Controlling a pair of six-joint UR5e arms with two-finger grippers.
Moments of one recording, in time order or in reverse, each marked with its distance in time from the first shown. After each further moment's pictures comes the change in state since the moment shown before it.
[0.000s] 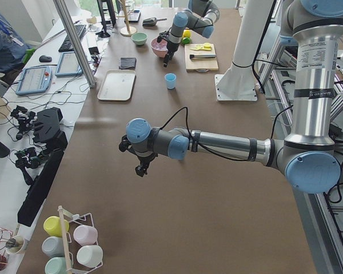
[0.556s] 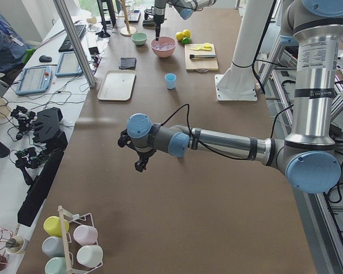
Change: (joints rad) left arm -0.010 -0.002 -0.031 -0.031 -0.030 -0.062; right arm 0.392 -0.334 0.056 0.142 0.359 -0.679
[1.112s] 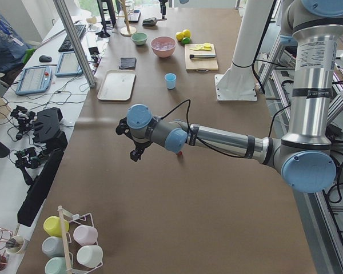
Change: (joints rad) left arm 0.010 -0.027 -0.019 -0.097 -0.005 -0.011; right arm 0.368 -0.368 -0.027 0.097 0.200 -0.493
